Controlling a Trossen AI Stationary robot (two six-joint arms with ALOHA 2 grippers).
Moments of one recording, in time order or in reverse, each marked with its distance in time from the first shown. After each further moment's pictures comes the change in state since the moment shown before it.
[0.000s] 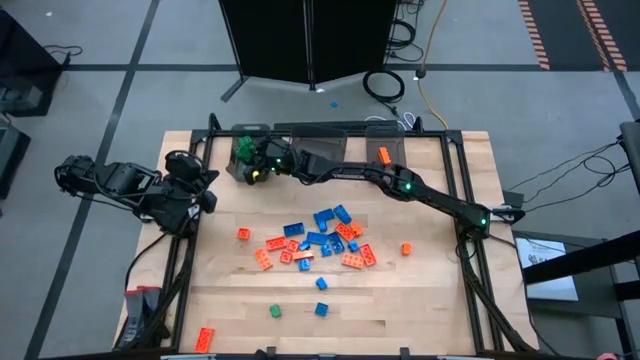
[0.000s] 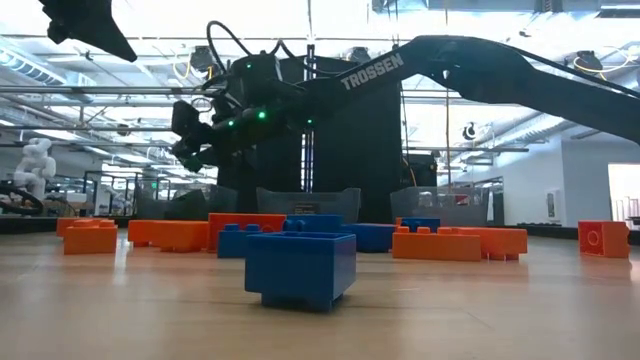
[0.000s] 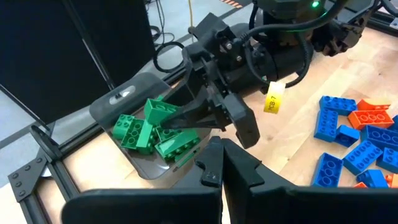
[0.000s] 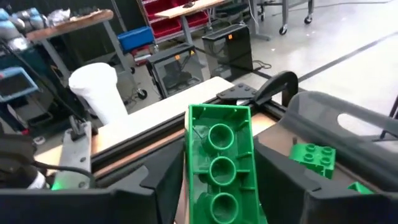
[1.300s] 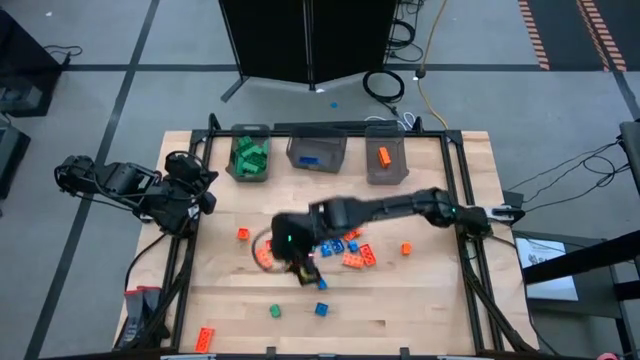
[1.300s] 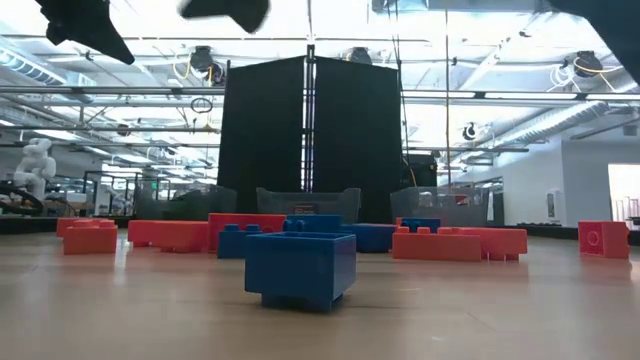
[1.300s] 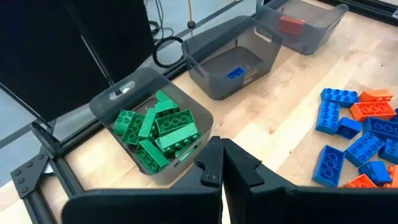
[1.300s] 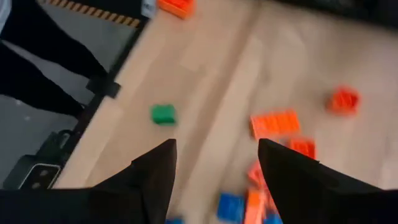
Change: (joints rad) left arm 0.000 0.000 0.000 -0.021 0.019 -0.001; right arm 0.425 -0.400 0.000 -1.091 -0.348 -0.431
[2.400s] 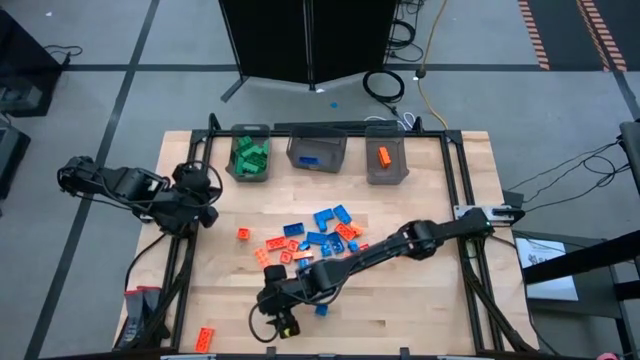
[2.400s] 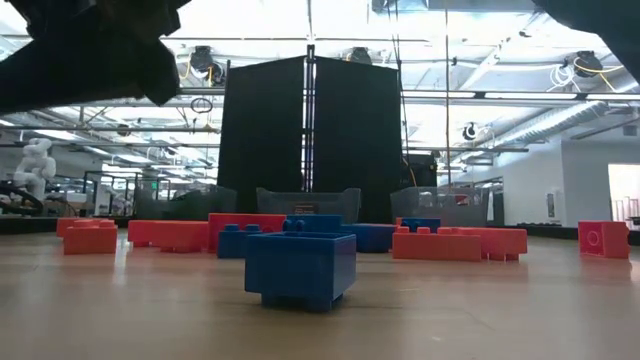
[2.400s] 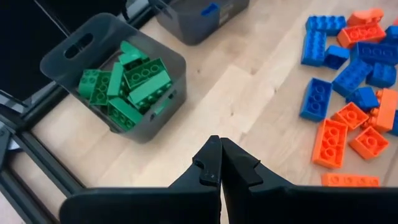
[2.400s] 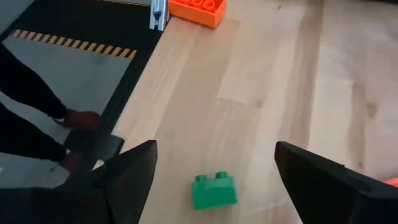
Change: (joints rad) left arm 0.000 0.001 -0.081 -0.004 0.208 0.051; right arm 0.197 0.276 0.000 0.417 0.191 0.249
